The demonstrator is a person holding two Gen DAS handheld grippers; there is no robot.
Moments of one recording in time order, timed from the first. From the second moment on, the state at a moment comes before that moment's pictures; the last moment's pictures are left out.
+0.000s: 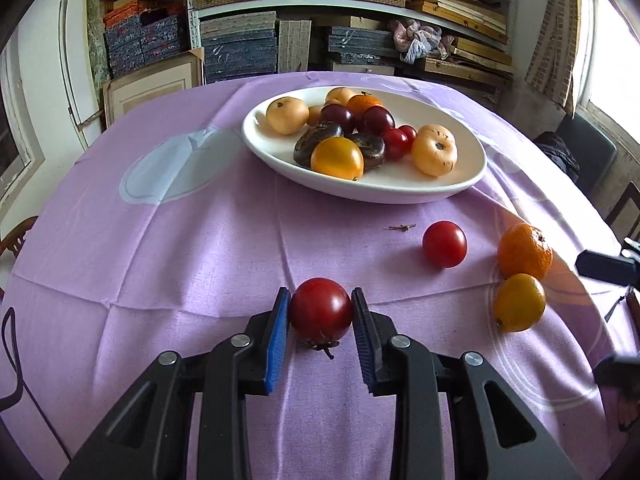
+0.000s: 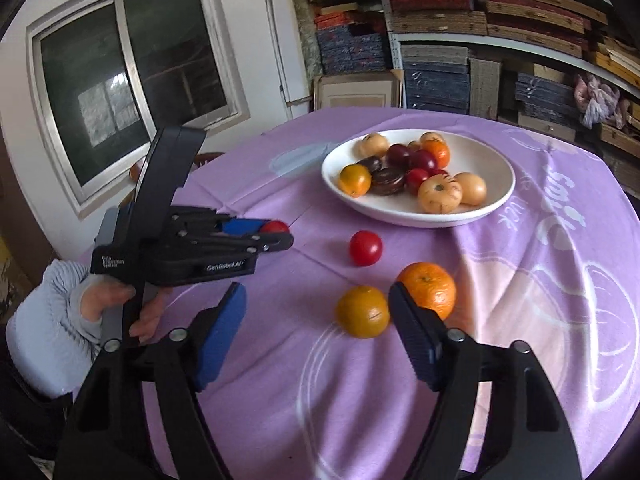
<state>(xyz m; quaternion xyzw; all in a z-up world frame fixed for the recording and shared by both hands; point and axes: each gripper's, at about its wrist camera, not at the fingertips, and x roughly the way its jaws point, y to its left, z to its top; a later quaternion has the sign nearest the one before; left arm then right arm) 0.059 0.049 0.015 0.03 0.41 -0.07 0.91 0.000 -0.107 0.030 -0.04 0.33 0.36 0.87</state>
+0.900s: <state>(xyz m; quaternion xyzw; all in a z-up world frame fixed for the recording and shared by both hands) 0.057 0.048 0.012 0.02 0.42 -0.08 0.90 0.052 -0.090 -0.004 -0.02 0.41 0.32 0.85</state>
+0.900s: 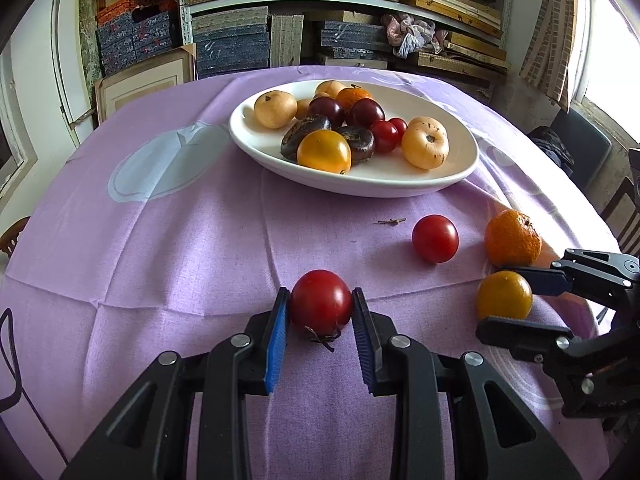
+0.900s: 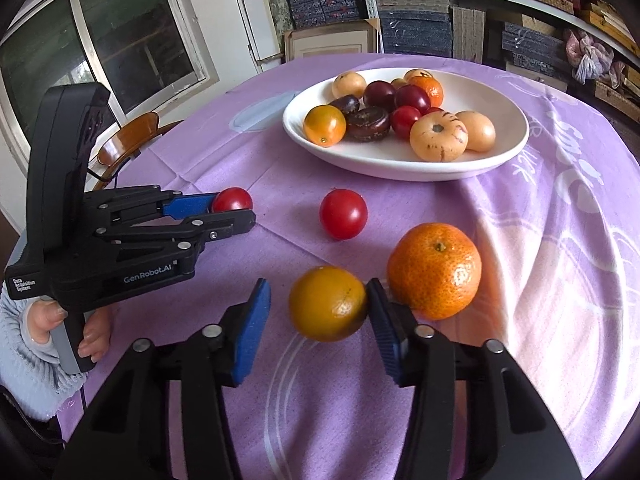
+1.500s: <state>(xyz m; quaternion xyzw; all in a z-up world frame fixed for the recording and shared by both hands) 0.034 0.032 0.029 0.05 0.36 -0.07 0.93 0.036 -0.100 0.004 -0.02 0.38 0.30 0.87</state>
